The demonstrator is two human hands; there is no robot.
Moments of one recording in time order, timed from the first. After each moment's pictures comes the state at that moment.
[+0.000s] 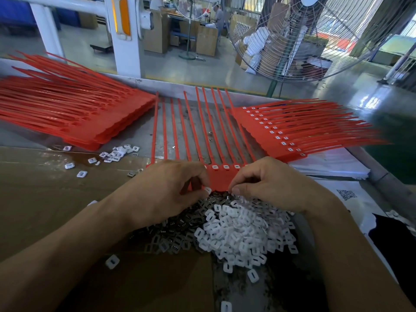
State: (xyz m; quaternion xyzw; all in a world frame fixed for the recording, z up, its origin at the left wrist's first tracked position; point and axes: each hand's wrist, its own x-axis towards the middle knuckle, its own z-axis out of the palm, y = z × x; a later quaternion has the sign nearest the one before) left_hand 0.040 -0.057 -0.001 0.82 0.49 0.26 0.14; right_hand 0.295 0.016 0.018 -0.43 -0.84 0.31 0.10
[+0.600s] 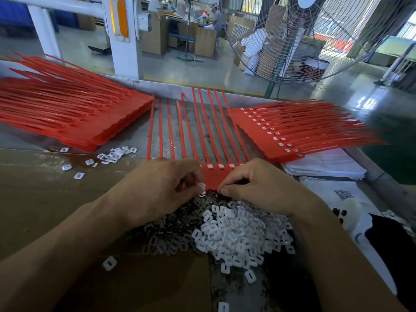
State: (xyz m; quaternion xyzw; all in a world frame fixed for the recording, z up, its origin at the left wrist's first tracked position) left_hand 0.039 -0.055 0.001 0.81 0.50 0.28 0.13; right_hand 0.281 0.010 0.015 -0.43 -0.84 0.31 0.12
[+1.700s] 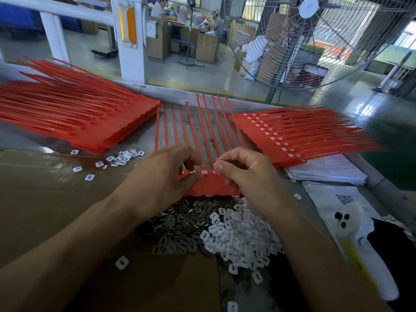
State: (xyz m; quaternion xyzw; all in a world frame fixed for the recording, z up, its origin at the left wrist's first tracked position) left_hand 0.029 -0.052 0.000 0.76 0.54 0.35 0.07; right_hand 0.239 -0.003 0.001 -0.42 -0.70 0.41 0.40
